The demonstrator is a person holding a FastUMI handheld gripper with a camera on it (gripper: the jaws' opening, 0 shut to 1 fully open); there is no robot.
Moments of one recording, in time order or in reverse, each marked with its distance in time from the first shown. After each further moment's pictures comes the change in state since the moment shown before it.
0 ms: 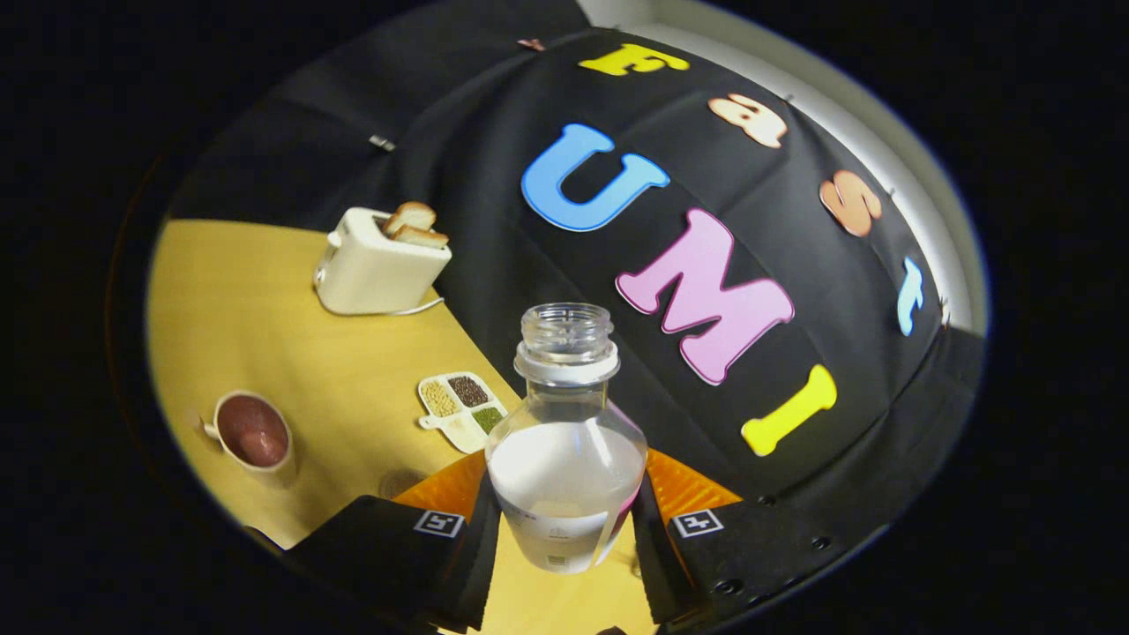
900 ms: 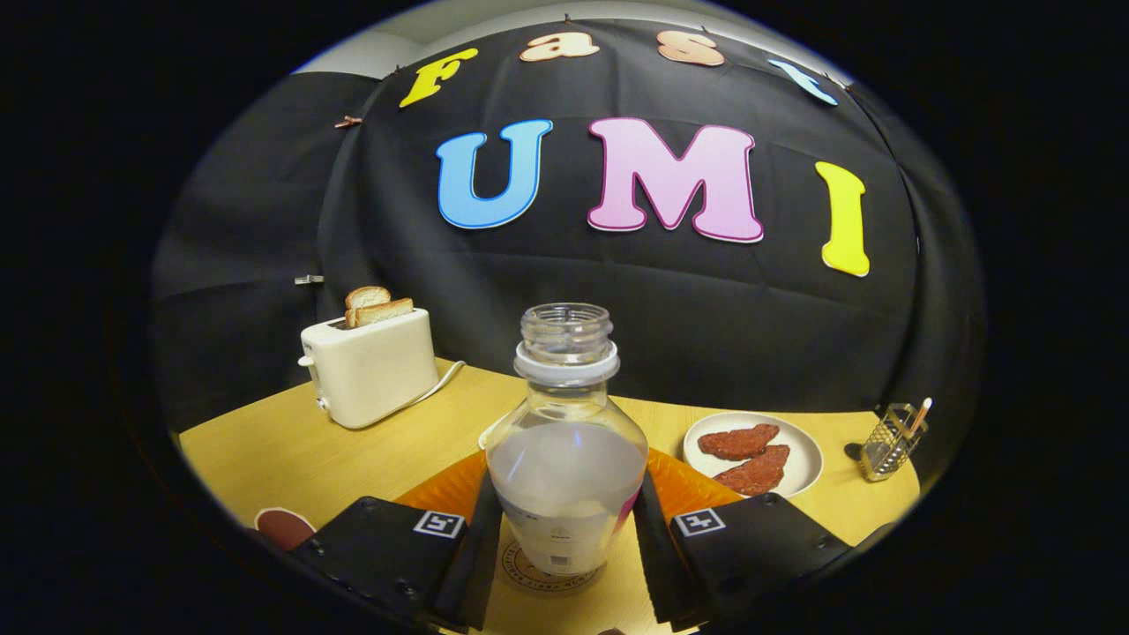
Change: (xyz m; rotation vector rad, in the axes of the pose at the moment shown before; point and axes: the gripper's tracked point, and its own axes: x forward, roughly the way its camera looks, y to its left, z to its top) arm 0.081 0.077 -0.071 0.576 -0.023 0.136
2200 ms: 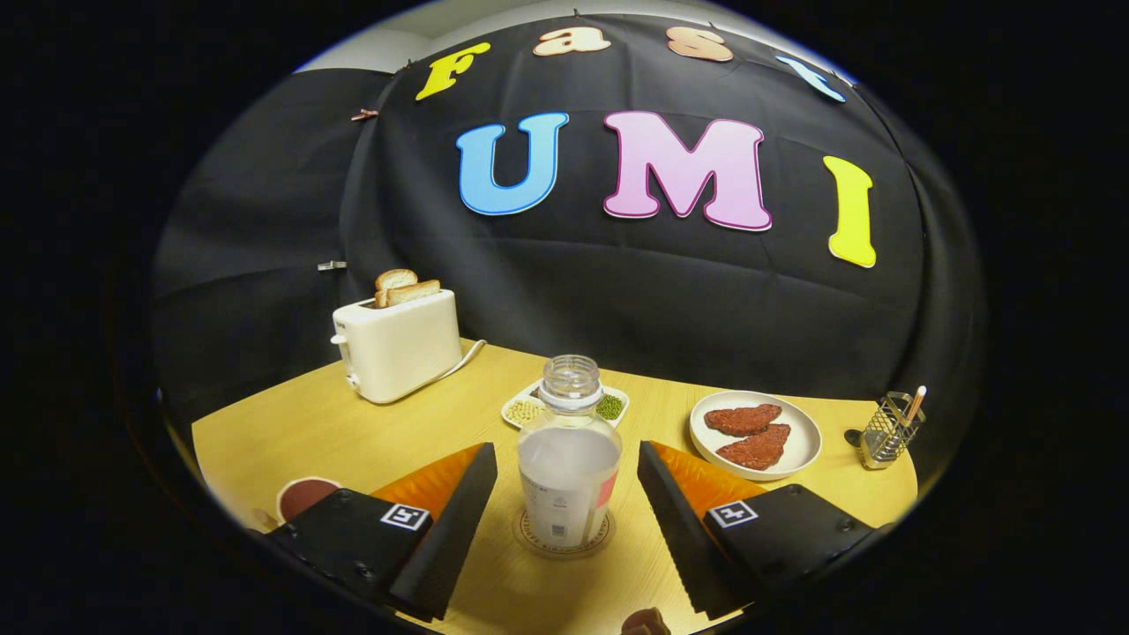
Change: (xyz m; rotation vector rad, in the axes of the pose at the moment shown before) arm -0.059 0.002 0.009 -0.009 0.042 0.040
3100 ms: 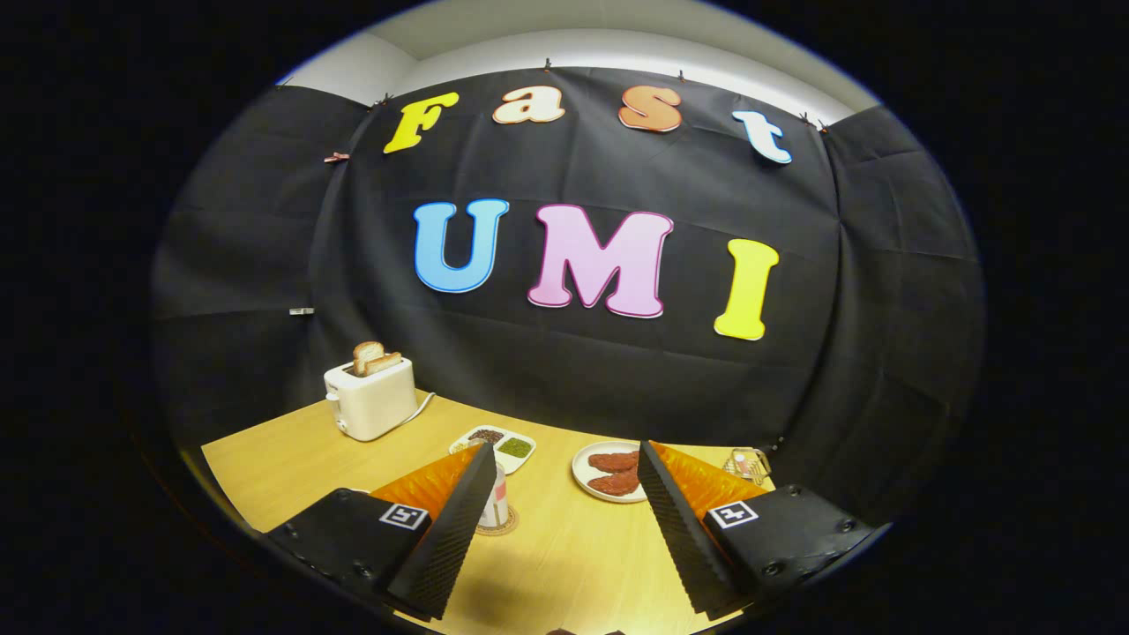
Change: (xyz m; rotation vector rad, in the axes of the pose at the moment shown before) arm -0.187 -0.082 0.128 -0.046 -0.131 -0.239
